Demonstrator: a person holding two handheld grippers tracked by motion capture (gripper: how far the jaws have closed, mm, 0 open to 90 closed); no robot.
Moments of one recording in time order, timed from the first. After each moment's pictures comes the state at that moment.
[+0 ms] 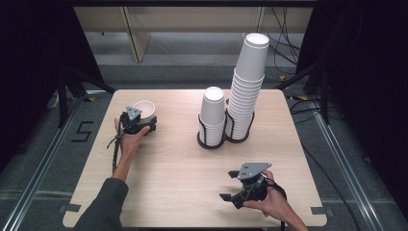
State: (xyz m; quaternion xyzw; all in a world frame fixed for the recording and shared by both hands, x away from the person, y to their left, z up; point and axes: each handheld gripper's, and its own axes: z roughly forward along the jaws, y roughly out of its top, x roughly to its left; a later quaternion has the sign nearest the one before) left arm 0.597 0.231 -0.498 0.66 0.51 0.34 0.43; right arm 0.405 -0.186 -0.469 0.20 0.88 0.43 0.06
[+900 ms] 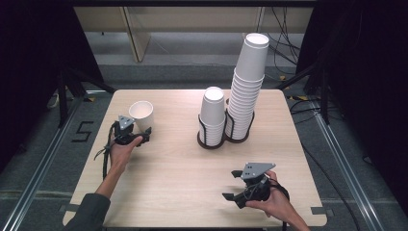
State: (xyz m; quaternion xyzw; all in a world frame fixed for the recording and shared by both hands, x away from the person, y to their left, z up) left arm 0.540 0.242 -0.482 0.68 0.51 0.32 0.42; right arm 0.404 -0.194 -0.470 0.22 0.87 0.43 0.06
